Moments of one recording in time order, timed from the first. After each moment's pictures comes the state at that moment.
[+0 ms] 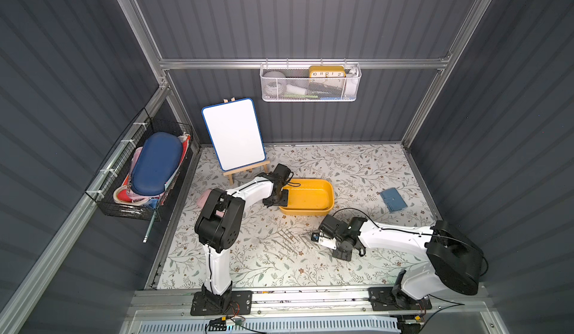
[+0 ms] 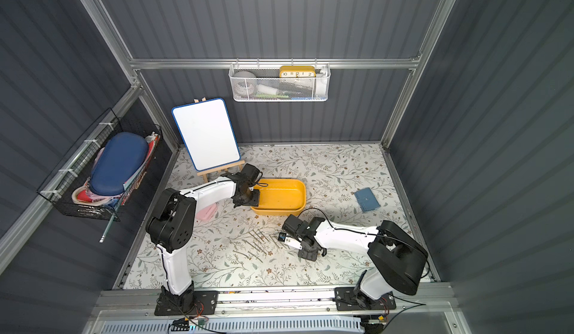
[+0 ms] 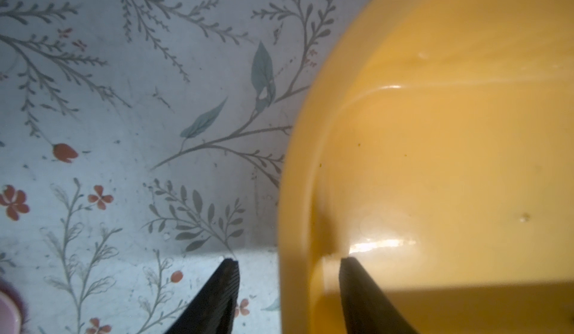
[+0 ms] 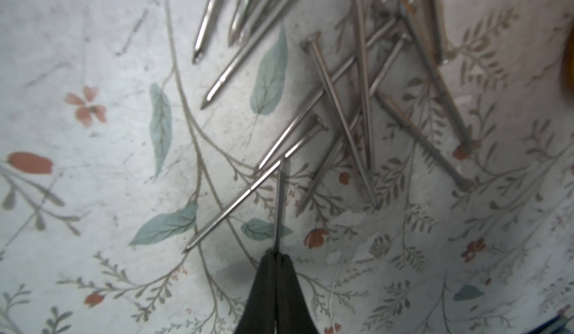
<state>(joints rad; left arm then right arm) -0.53 1.96 1.35 -0.65 -0.09 -0.35 0.91 1.49 0.77 -0.73 0.18 -0.37</state>
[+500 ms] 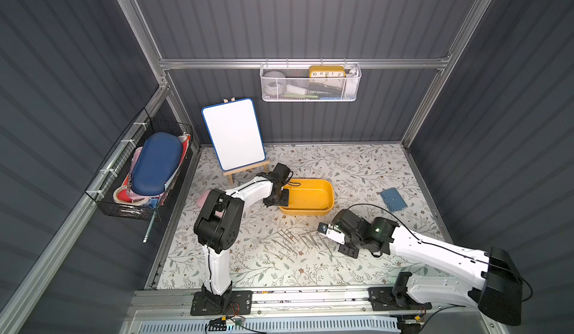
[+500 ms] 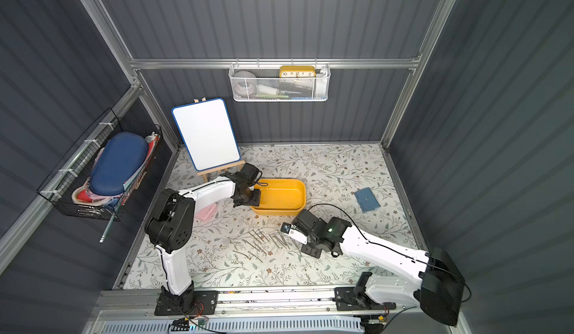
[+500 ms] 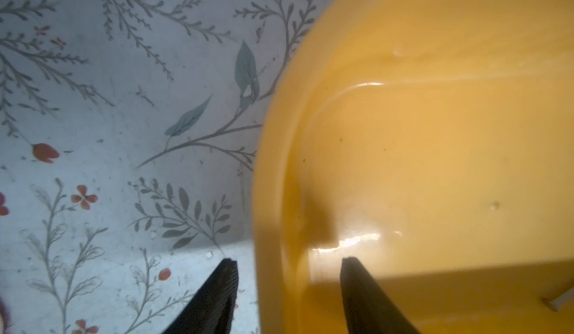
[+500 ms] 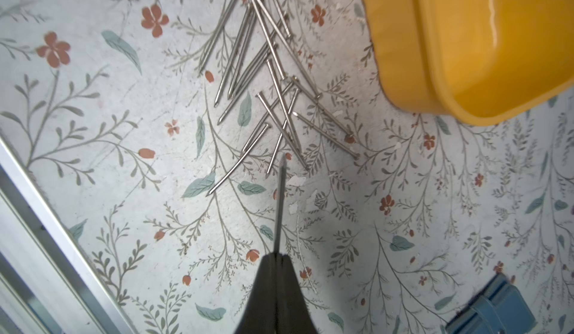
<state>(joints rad) -0.53 1.95 1.35 -0.65 -0.04 -0.35 0.91 1.14 0.80 -0.80 0.15 -0.31</state>
